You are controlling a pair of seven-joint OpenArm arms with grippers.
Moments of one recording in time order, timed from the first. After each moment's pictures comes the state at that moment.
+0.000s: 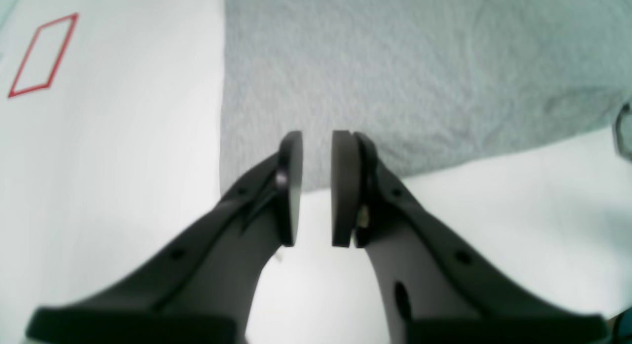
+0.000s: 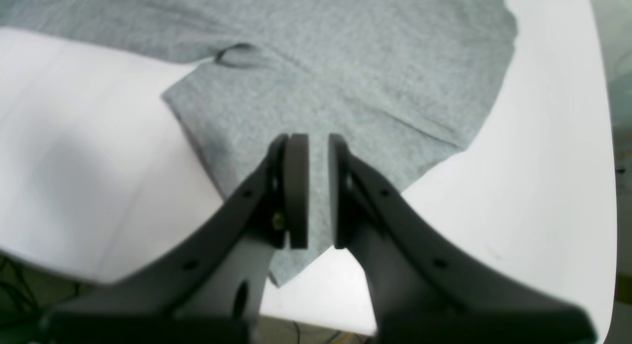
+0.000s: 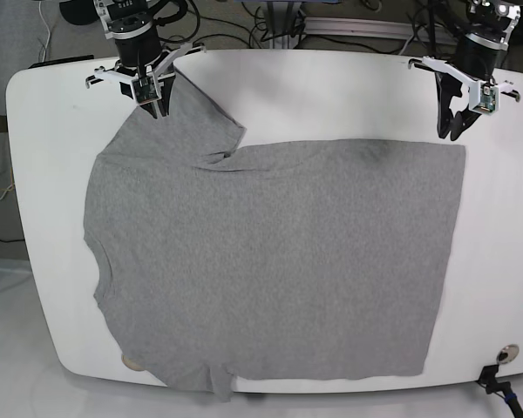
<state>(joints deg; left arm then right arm) 47.3 -15.7 -21.9 121.5 -18.0 -17.8 7.8 -45.2 5.3 7.4 126.2 -5.6 12.9 -23.9</state>
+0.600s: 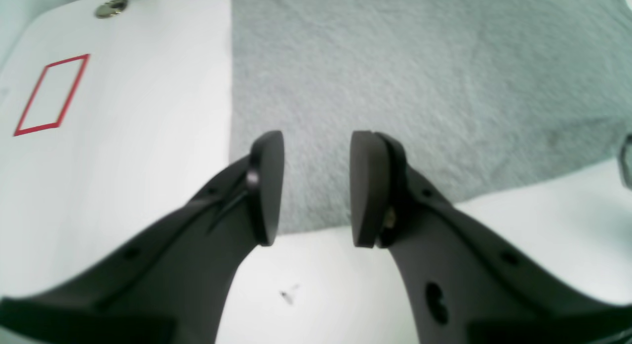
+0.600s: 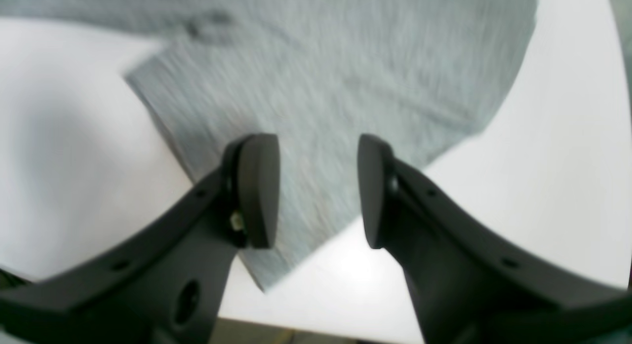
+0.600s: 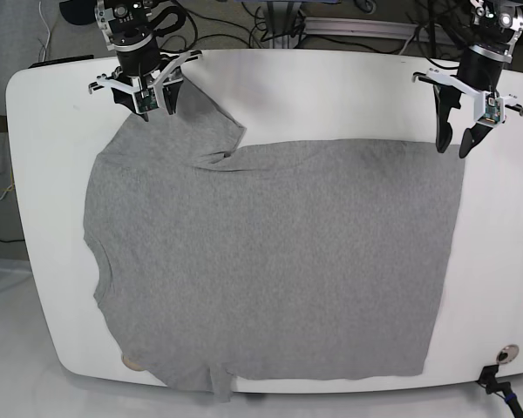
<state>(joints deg) 42.9 -16.9 -22.0 119.7 -18.3 -18.6 6.4 -40.8 6.2 7.9 119.8 -5.6 12.9 -28.7</state>
